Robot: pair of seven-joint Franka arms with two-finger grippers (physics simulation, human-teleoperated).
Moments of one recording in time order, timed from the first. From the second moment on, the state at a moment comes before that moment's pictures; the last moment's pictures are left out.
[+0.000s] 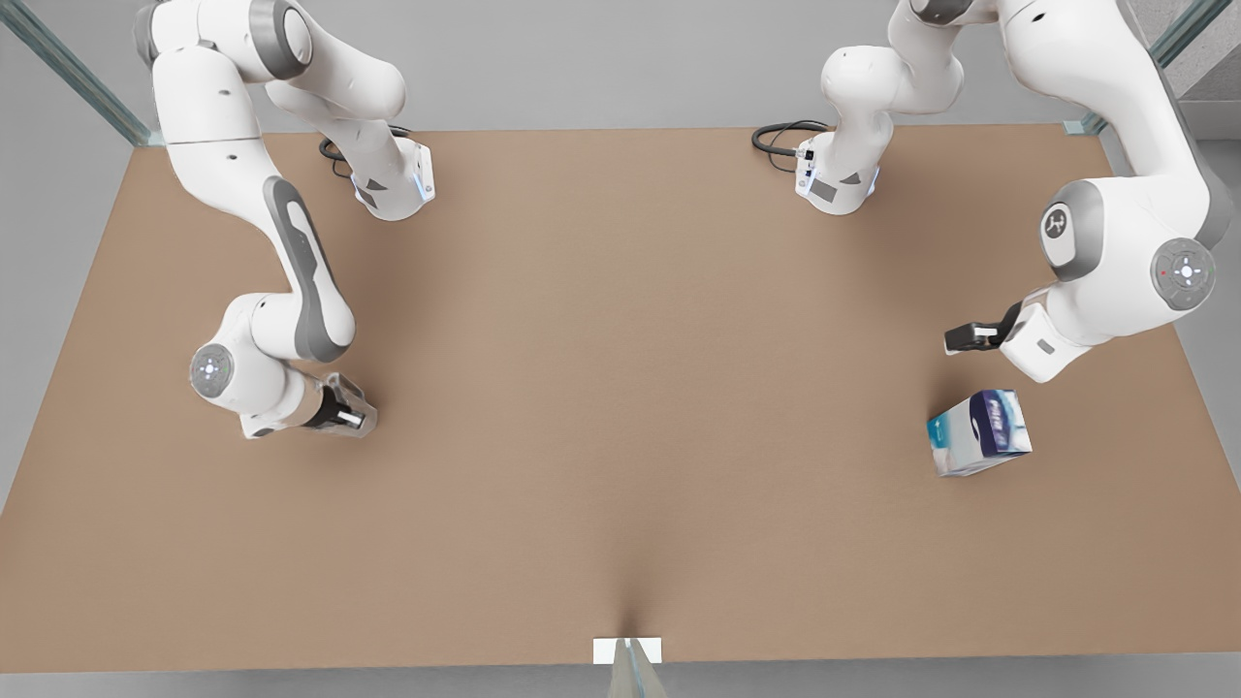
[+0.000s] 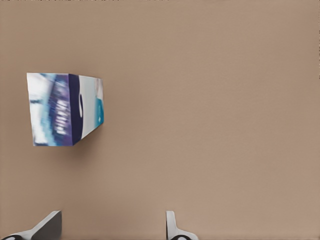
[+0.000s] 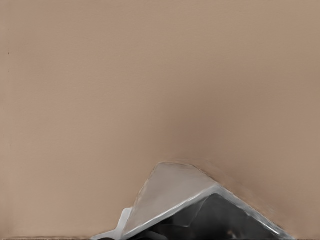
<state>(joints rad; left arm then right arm) -0.15 0.15 0.21 -1.65 -0.08 1.62 0.05 -0.09 0.37 0.16 -1.94 0.18 2.23 0.37</state>
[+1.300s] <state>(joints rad) -0.09 0.15 0.27 -1.62 -0.03 1.66 0.06 0.46 1.20 0.11 -0.71 0.07 2.08 0.64</state>
